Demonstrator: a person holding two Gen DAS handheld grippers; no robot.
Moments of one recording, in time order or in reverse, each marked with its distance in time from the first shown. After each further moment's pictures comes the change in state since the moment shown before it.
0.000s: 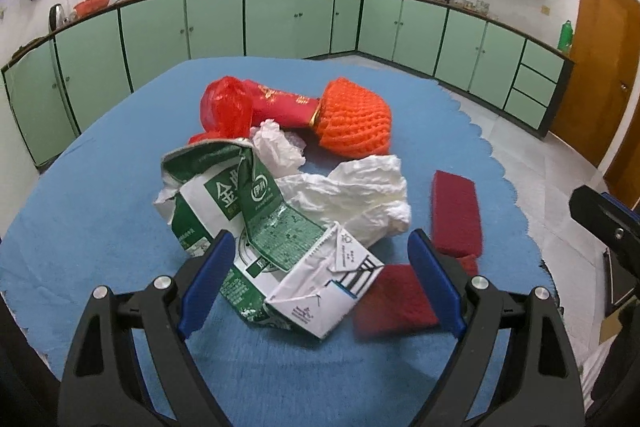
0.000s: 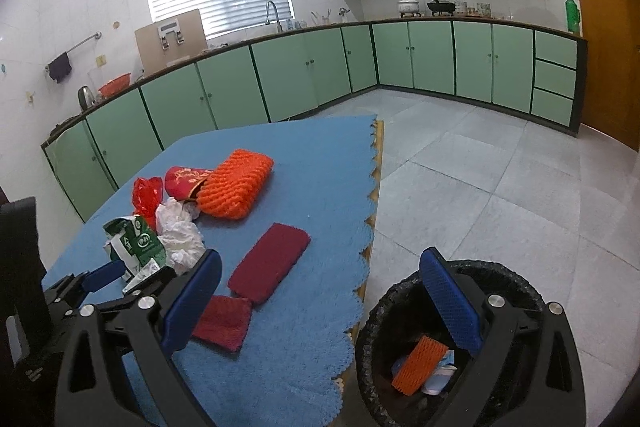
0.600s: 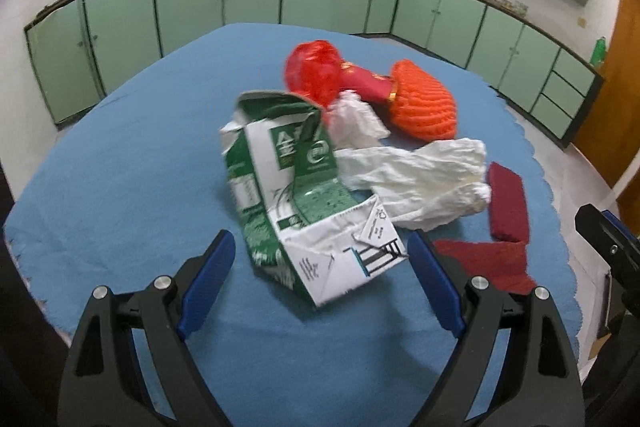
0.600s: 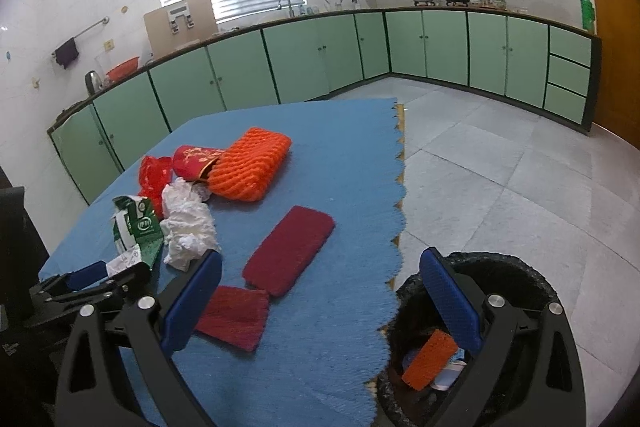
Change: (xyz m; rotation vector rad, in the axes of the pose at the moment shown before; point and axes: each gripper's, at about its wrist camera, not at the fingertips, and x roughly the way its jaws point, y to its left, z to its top) left arm -0.009 0.047 -0.008 -0.116 0.089 0.072; right arm 0.021 0.020 -0.006 -0.033 0.048 0.040
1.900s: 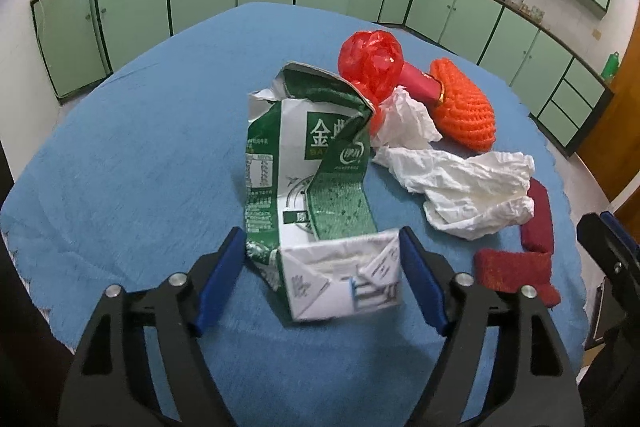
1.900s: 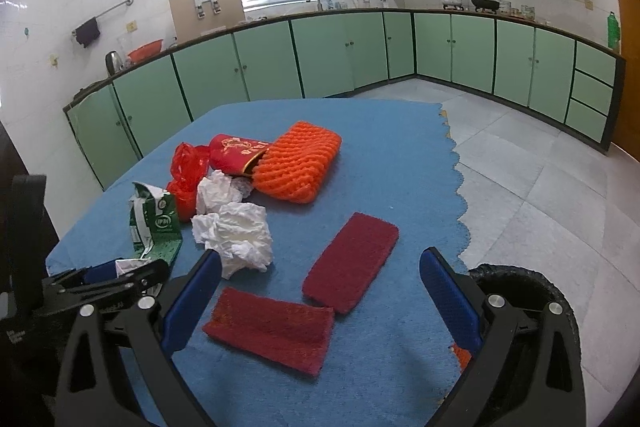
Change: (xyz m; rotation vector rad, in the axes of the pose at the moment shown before) left arm 0.009 0.034 0.005 -0.065 0.061 -0.007; right arm 0.012 0.040 0.008 -0.074 0.014 0.046
